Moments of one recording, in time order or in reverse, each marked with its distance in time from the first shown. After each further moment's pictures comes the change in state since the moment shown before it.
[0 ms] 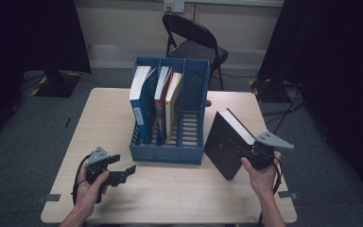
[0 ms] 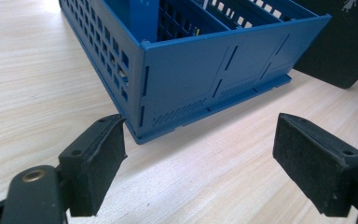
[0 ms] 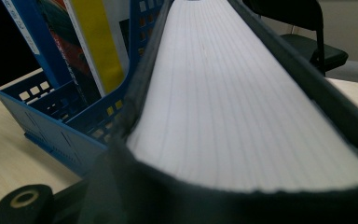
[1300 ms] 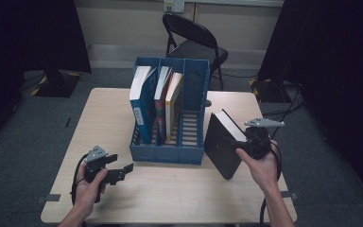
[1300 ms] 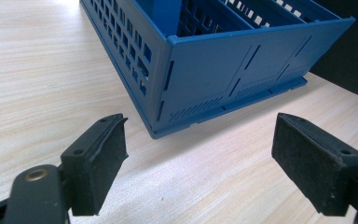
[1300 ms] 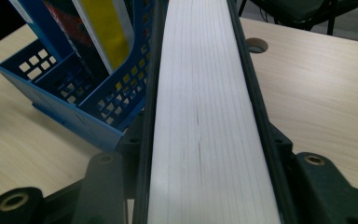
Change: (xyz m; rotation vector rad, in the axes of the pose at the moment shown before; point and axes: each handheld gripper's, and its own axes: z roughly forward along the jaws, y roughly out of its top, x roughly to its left) left arm 0.007 0.000 0.001 0.020 0.035 -0.040; right arm 0.019 0.055 0.006 0.299 -0.023 -0.003
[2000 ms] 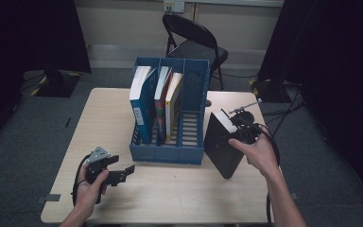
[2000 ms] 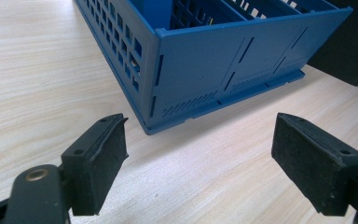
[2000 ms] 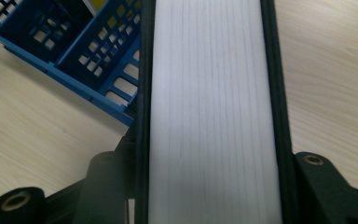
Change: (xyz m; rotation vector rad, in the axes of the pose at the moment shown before) left arm -0.005 -0.001 0.001 0.016 -0.006 0.019; right arm 0.005 0.043 0.027 0.372 -0.030 -0.016
